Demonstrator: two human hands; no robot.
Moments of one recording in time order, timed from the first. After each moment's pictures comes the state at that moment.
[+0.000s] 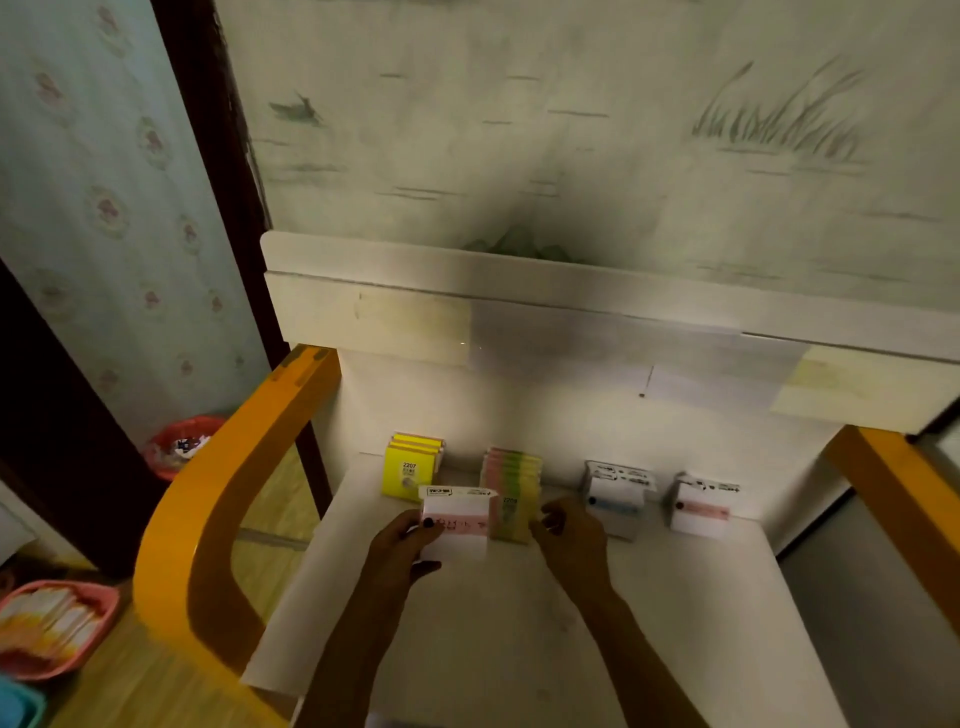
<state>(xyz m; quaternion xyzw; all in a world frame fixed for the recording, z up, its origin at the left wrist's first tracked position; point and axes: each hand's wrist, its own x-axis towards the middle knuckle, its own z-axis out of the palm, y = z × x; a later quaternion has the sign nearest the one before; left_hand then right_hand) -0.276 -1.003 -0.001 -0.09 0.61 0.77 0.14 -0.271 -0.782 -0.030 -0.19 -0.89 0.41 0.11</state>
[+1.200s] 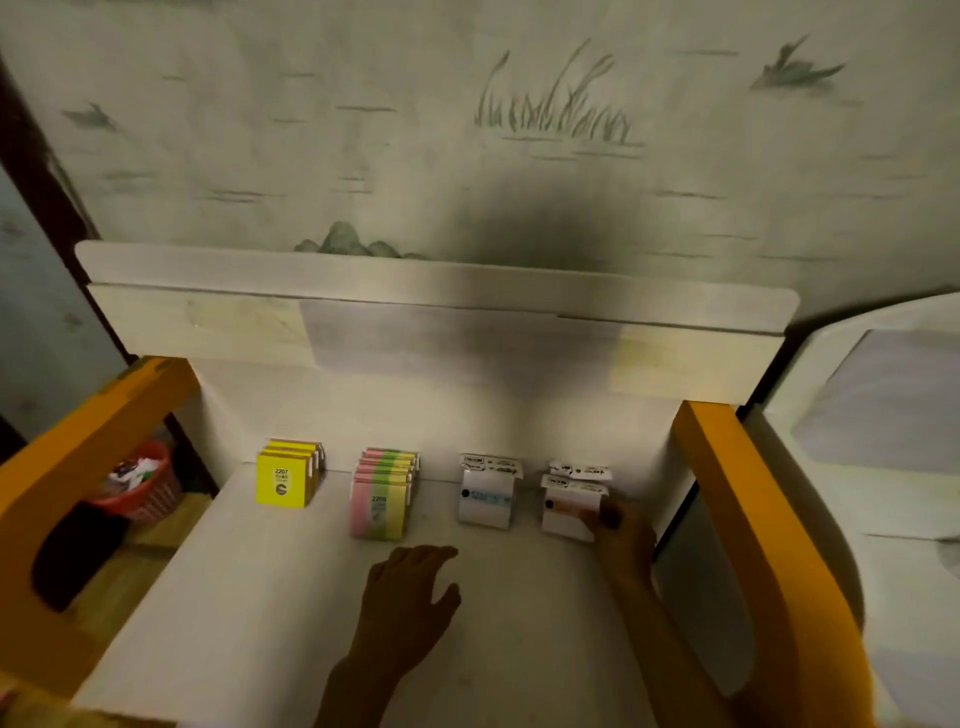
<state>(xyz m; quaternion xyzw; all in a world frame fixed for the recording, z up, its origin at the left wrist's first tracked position) -0.216 -0.835 -0.022 0.17 0.97 0.19 0.06 -0.217 -0.553 -0.056 -0.26 -0.79 0.51 0.22</state>
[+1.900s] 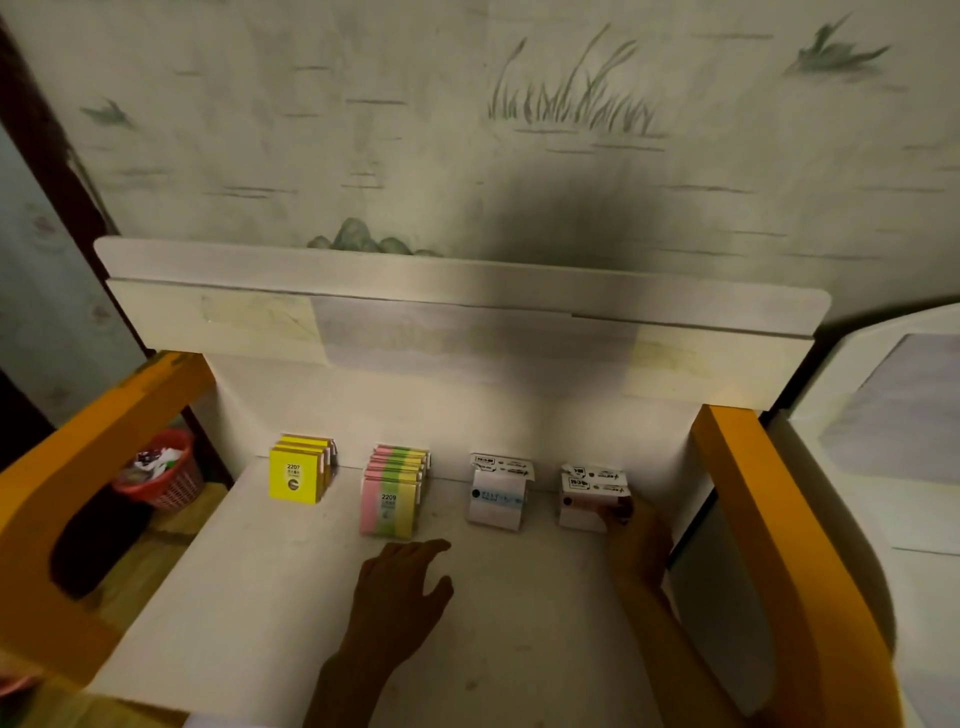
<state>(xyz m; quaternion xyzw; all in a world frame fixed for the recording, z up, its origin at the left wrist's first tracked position) -0.222 -0.846 -0.018 0.13 0.97 0.22 0.06 -0.229 -0.554 -0.058 -0.27 -0.82 0.42 0.27</state>
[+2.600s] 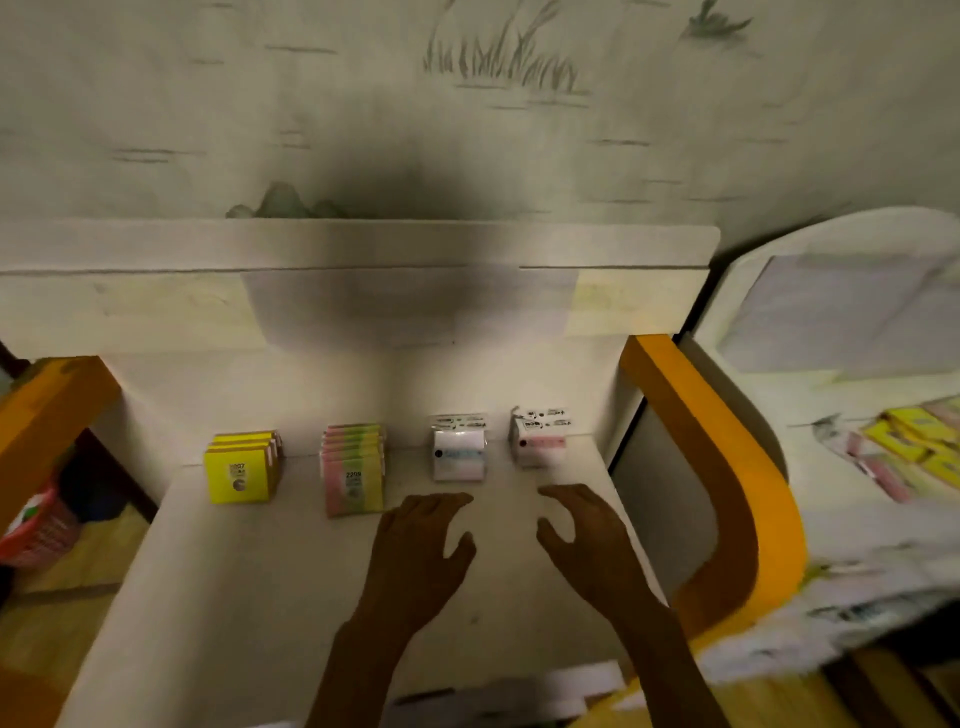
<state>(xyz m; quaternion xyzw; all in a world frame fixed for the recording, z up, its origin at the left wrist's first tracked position) -0.211 -0.847 0.001 0.33 0.91 0.26 -0.03 -0.114 -0.647 -0.001 -0.18 -0.93 0.28 0.18</state>
